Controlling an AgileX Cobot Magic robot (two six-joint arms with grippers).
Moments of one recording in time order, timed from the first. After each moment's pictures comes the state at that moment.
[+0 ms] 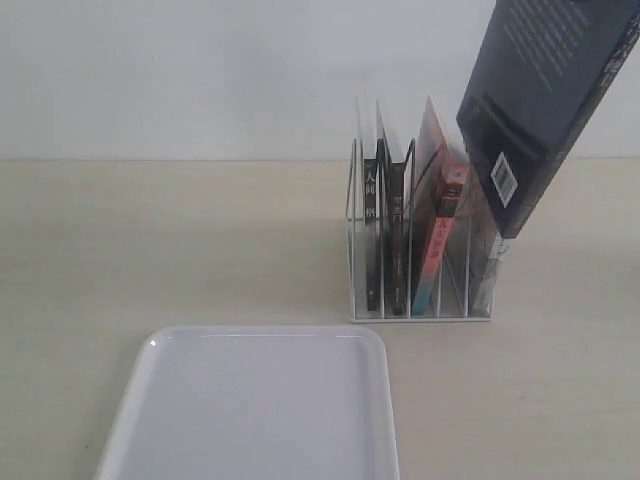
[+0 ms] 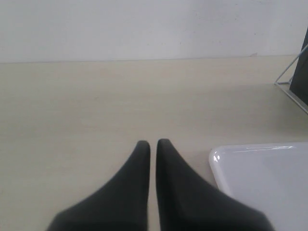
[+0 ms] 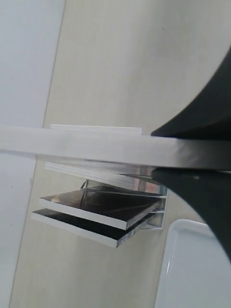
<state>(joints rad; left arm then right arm) -0.09 0.00 0.00 0.00 0.31 -0.02 0.70 1.30 -1.59 -0.44 1.24 0.49</state>
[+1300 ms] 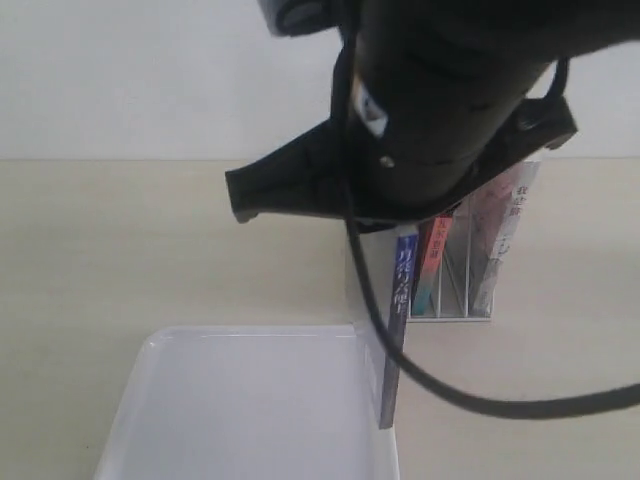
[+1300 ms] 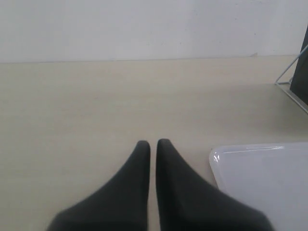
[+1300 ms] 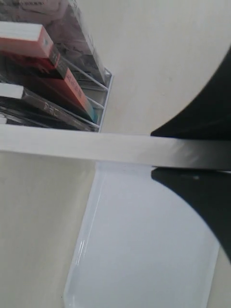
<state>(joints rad) -0.09 0.00 0.00 0.00 0.31 -0.02 1.13 1.51 -1.39 -0.57 1.24 0.95</state>
